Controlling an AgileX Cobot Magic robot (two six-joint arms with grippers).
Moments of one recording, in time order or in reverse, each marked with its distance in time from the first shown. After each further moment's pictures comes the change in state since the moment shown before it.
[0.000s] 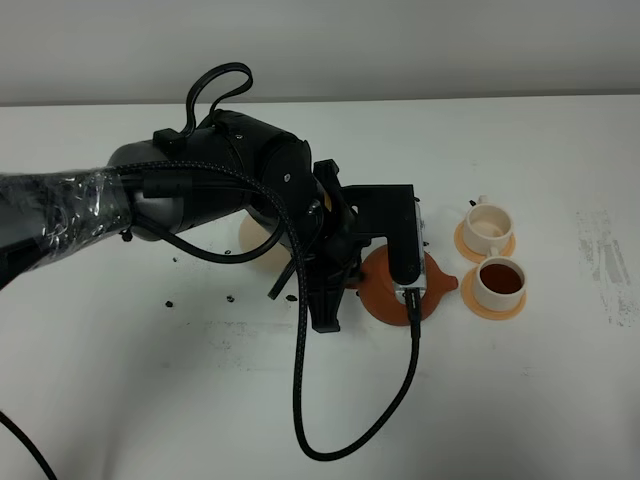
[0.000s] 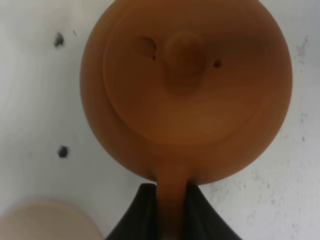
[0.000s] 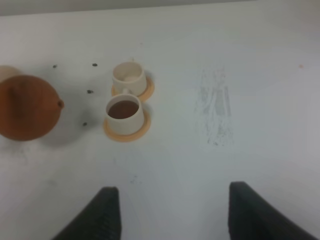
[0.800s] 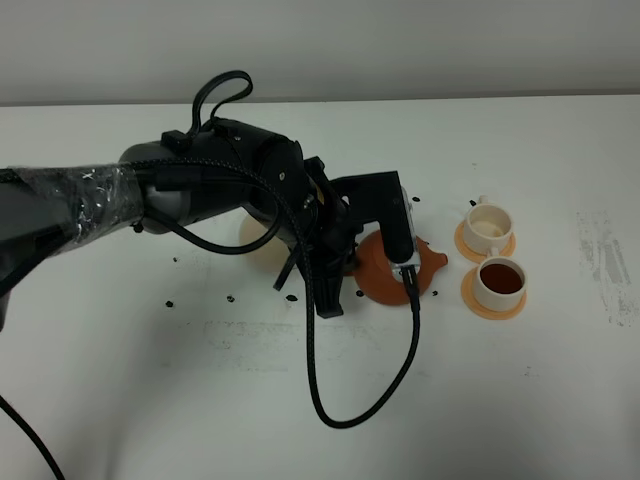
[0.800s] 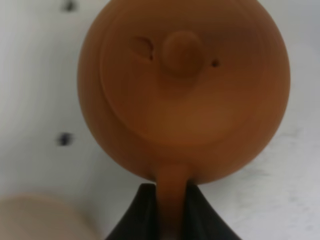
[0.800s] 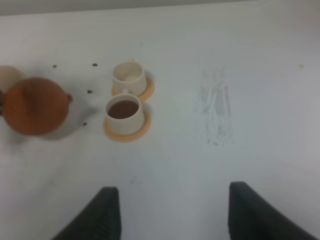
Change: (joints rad) left arm 0.048 0.062 -0.021 -0.027 -0.074 -0.034; right arm 0.000 0.000 0.000 0.000 0.000 0.000
